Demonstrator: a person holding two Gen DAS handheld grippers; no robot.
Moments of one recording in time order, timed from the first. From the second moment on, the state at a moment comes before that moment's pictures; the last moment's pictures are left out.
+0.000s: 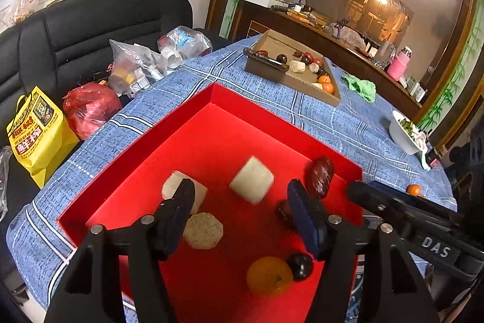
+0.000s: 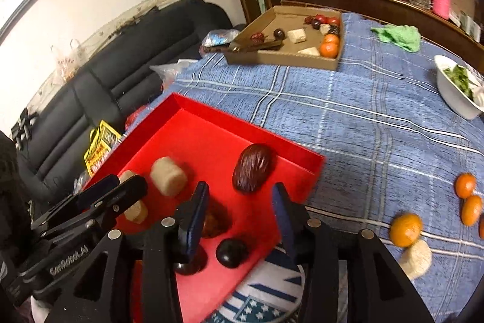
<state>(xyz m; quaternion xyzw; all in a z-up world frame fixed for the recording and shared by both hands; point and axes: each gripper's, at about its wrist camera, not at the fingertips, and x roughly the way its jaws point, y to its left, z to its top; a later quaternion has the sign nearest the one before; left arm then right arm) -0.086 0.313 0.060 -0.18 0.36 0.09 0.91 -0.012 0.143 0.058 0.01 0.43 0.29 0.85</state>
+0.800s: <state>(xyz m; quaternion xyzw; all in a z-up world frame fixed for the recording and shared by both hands) -0.217 0.203 0.198 -0.12 0.21 -0.05 0.97 -0.165 -0.055 0.157 0.10 0.30 0.15 0.94</state>
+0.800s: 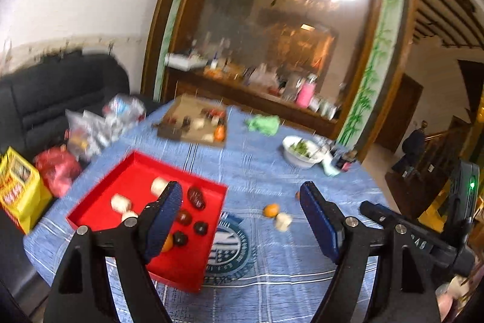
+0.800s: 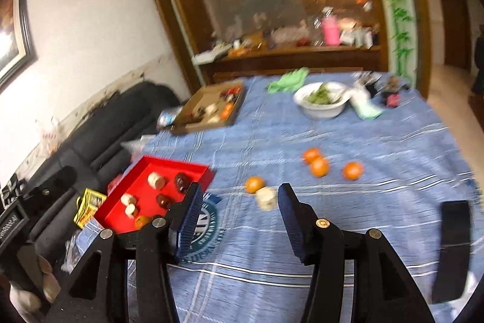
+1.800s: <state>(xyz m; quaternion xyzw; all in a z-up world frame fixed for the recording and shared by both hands) -0.107 0.140 0.155 -0.06 0.31 -0.08 0.94 -0.121 -0.150 0.103 0.12 0.39 0.08 0.91</state>
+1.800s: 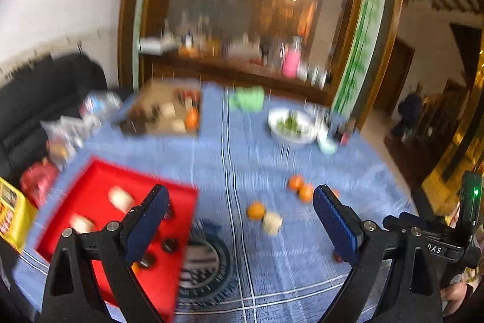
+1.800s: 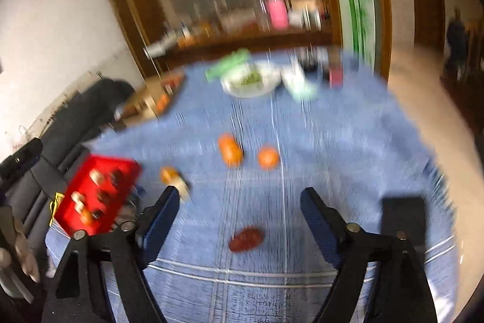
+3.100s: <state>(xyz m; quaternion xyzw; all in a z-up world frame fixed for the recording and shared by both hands) -0.023 0.055 0.018 -0.05 0.44 -0.10 0.89 -0.087 -0.114 0.009 0.04 0.47 0.09 0.88</state>
